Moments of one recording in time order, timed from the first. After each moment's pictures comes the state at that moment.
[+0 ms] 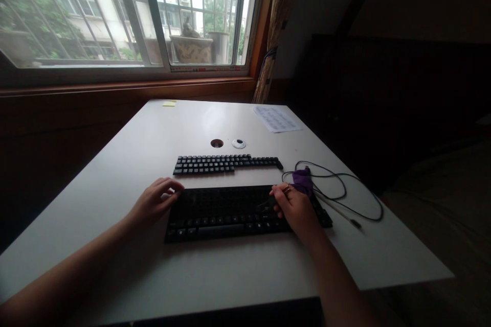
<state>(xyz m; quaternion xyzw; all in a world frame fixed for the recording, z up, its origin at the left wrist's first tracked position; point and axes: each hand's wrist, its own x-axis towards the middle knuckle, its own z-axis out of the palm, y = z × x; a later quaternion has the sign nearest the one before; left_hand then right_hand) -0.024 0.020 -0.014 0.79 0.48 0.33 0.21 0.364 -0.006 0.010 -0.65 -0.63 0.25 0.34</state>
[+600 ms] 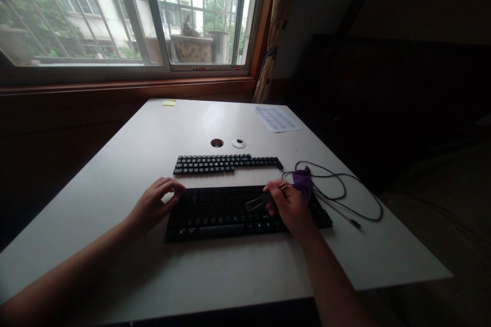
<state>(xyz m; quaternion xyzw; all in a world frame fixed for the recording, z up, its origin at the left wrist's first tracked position) -0.018 0.015 -0.010 0.81 0.44 0.35 0.14 0.341 -0.007 0.021 -0.59 -0.59 0.33 0.44</state>
